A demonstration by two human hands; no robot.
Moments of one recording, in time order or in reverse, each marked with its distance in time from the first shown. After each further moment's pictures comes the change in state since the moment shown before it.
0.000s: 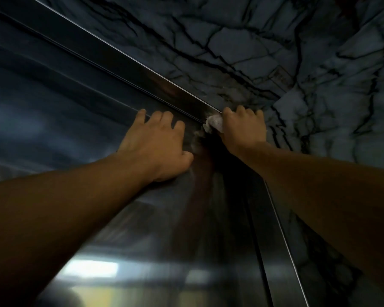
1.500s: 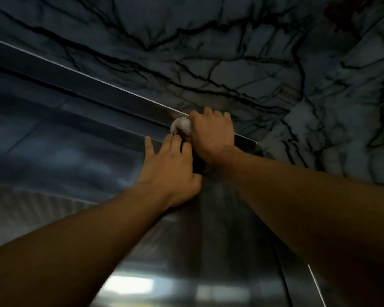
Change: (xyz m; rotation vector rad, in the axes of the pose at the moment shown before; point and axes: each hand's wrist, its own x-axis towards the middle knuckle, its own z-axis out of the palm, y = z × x) left_hand 0.002 0.000 -0.005 -0.072 0.013 -0.084; right_hand 0.038 -0.080 -0.046 0.322 0.119 -0.045
